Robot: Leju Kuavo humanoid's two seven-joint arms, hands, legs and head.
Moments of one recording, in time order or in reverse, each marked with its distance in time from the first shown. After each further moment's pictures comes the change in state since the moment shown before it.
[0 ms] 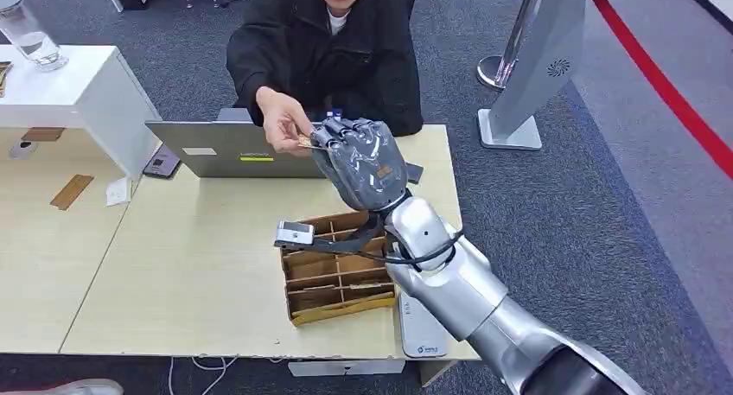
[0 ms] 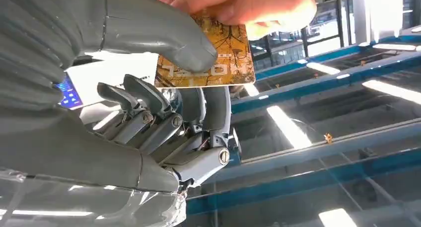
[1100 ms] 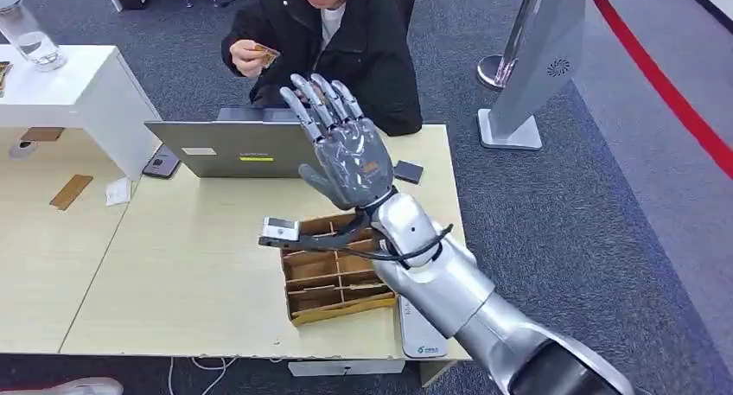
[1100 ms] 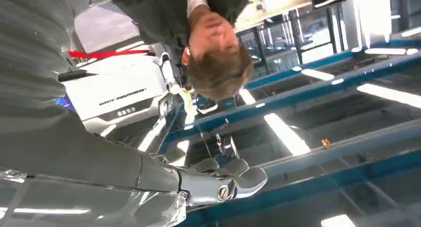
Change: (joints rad) left arm 0.003 0.001 -0.029 0.000 -0.004 -0.018 0.013; right arm -0.020 0.044 0.012 0.037 -0.052 -0.007 -0.011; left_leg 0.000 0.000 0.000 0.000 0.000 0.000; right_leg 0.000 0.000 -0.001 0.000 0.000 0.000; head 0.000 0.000
